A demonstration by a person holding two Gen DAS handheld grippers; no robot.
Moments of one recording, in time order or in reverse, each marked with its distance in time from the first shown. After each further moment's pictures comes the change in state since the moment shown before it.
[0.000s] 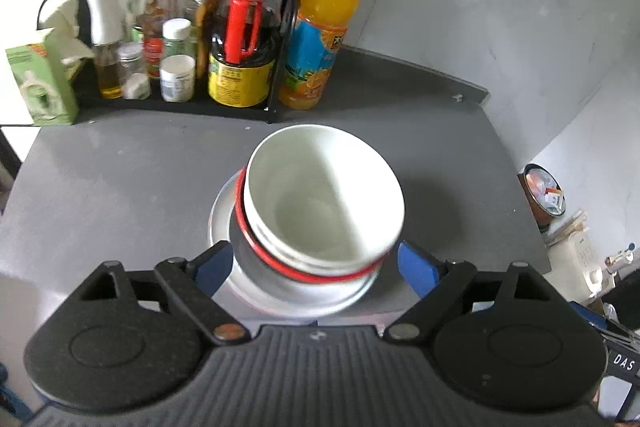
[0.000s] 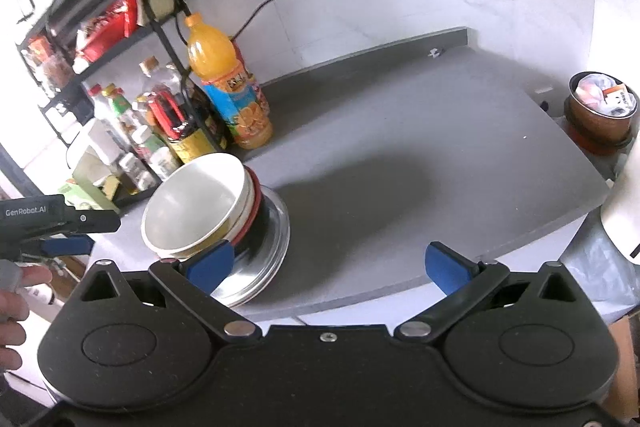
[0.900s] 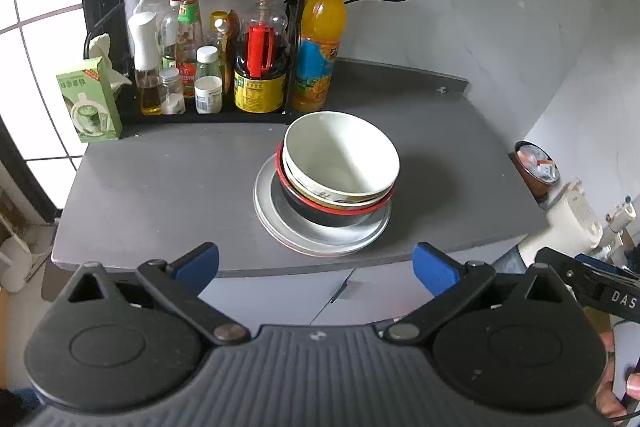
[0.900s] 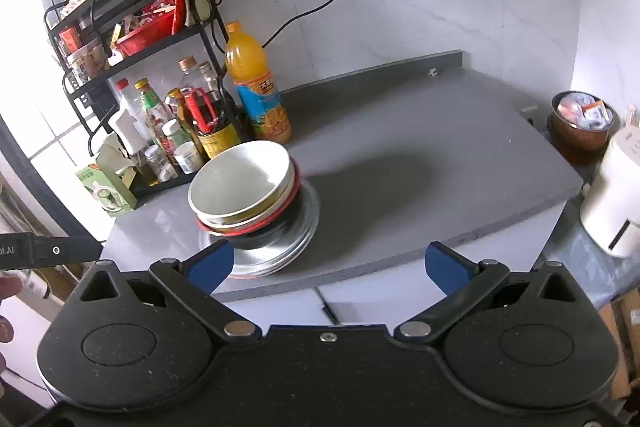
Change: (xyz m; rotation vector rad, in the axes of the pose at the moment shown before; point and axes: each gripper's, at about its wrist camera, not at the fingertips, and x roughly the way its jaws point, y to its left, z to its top) left arm -0.097 0.025 -0.061 0.139 -0.077 0.013; right arm -0.065 0.067 -0.049 -0.023 -0.069 -0.059
